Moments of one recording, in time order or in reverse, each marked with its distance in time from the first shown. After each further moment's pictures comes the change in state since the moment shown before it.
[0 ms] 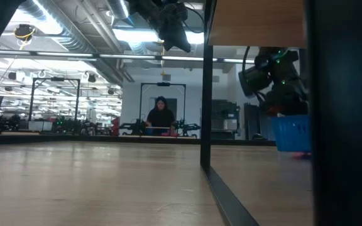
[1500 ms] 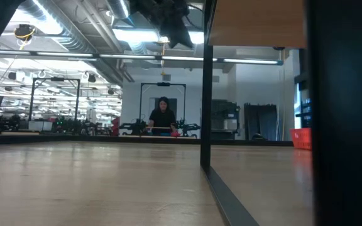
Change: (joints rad) left arm -0.021 0.000 0.001 -0.003 0.048 0.059; right arm 0.291 -0.503 0.810 -0.447 -0.231 -0.218
